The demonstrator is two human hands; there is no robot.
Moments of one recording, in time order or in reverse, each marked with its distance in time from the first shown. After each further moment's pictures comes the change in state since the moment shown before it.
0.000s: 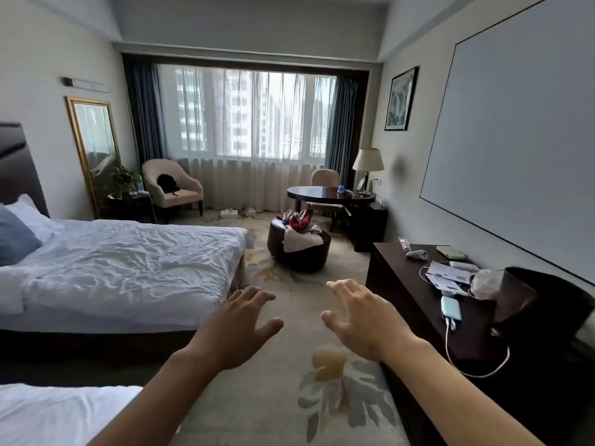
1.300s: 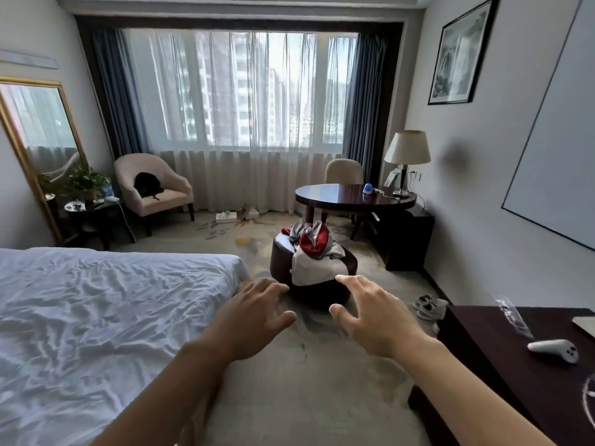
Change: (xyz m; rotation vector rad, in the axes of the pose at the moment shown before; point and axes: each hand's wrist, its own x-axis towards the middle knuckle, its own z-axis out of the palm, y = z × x) left_hand 0.736 -0.339 0.189 -0.019 -0.061 -0.009; right_hand 0.750 0.317 0.209 0.088 0.018 0.061
